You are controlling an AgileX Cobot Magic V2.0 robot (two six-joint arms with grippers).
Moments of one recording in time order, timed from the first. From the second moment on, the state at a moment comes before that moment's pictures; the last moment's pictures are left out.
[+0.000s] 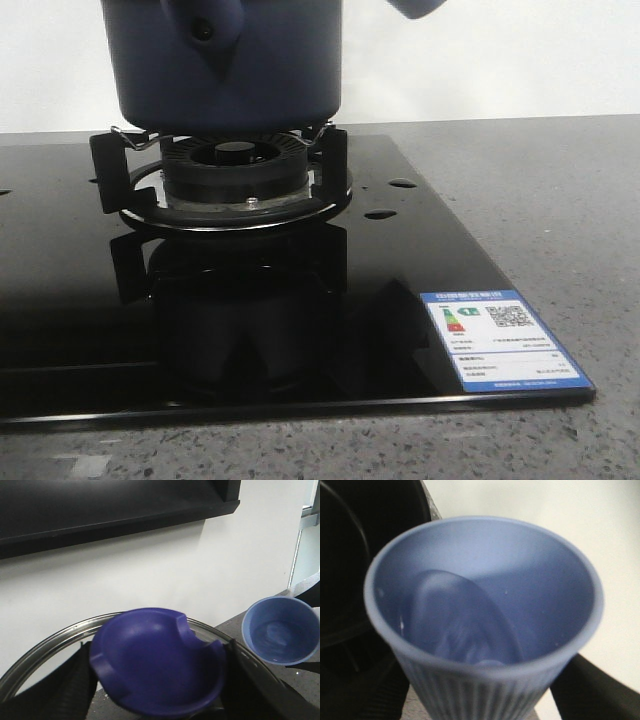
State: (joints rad) left arm -0.05 1.16 -1.20 -1.27 0.57 1.27; right arm 0.51 1.52 -1.38 -0.55 0.46 -0.39
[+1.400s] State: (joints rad) left arm -0.05 1.16 -1.20 -1.27 0.57 1.27; right arm 0.52 1.58 -1.38 -1.28 0.18 -0.39
